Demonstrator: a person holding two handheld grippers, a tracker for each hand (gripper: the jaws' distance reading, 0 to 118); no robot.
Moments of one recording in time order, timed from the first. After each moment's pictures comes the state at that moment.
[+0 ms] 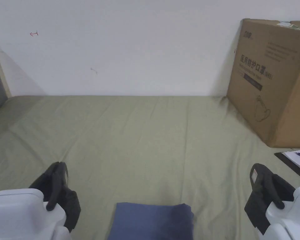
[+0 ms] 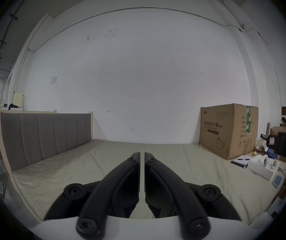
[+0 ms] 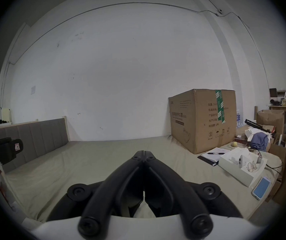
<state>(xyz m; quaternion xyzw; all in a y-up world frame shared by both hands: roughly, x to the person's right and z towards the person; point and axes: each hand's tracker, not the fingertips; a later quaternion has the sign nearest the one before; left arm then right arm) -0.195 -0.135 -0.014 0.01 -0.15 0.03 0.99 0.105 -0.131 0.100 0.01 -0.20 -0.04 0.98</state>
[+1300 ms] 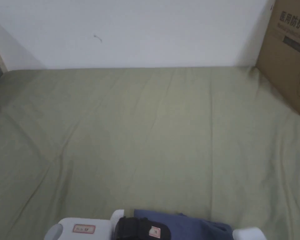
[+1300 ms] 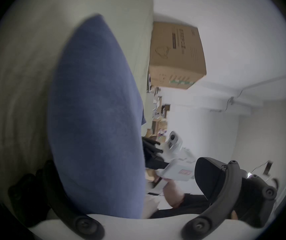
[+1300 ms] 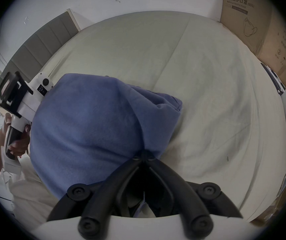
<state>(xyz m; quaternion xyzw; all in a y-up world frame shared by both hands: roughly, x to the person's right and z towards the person) -0.130 -0.377 -0.248 -0.63 -0.53 0.38 0.42 0.137 -0.298 -0.063 -0.52 -0.01 -0.09 0.85</state>
